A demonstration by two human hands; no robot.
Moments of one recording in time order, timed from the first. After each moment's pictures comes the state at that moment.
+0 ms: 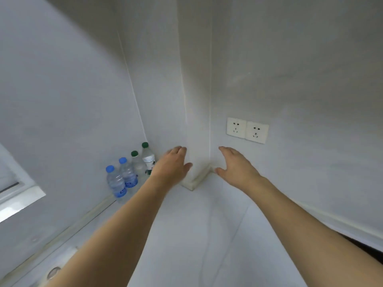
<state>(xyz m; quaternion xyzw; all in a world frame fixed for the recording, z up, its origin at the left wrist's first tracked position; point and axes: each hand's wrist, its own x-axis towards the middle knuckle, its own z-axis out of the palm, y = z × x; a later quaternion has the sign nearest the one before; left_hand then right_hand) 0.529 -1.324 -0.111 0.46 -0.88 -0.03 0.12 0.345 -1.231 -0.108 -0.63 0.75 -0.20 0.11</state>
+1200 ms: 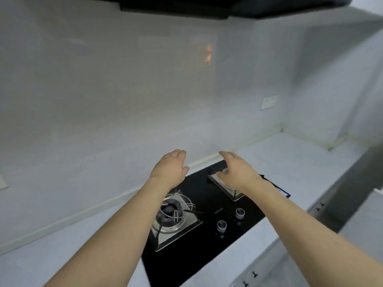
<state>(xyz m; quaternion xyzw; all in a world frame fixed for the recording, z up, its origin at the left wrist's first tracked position) 0.202 -0.907 -0.098 -0.11 -0.98 -0.10 0.09 0.226 -0.694 -0.082 -0.11 0.97 -0.21 -0.03</state>
